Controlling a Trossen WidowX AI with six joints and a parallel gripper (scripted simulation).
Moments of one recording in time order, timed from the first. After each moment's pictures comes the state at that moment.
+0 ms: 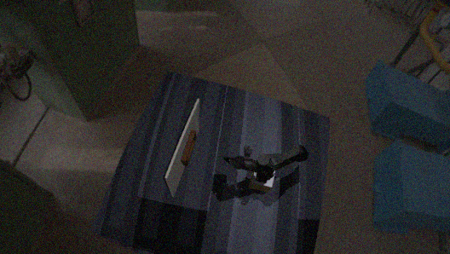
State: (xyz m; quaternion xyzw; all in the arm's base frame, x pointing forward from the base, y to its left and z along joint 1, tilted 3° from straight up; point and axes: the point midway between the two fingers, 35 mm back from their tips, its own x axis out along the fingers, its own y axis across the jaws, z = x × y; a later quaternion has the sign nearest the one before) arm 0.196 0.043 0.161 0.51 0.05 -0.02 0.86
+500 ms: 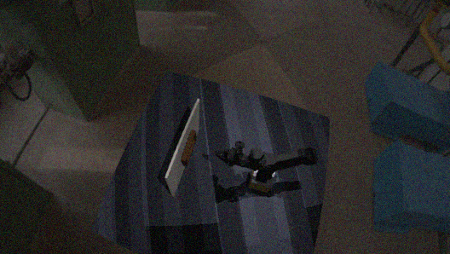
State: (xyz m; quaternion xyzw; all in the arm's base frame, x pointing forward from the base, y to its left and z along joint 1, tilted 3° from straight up) arm 0.243 0.044 0.182 0.58 0.03 0.00 0.82
